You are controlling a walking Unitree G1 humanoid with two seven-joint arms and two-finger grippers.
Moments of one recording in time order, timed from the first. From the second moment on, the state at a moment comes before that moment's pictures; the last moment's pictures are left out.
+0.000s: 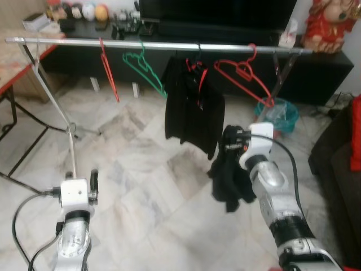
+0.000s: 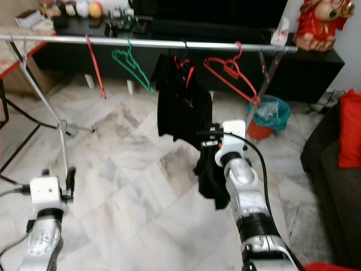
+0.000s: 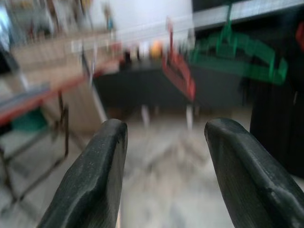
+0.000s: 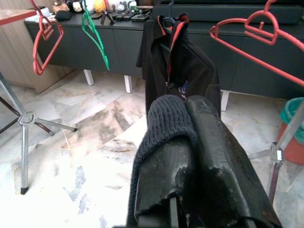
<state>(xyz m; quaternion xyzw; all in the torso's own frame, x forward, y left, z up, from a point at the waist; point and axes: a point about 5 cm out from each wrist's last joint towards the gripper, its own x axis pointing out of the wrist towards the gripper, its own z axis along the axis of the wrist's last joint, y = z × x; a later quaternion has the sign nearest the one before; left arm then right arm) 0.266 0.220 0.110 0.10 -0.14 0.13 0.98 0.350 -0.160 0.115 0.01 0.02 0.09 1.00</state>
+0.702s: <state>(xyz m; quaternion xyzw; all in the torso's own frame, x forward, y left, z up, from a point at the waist) 0.262 0.226 0.128 0.07 -0.12 0.16 0.98 0.303 -0.206 0.021 -0.06 0.21 0.00 0.98</state>
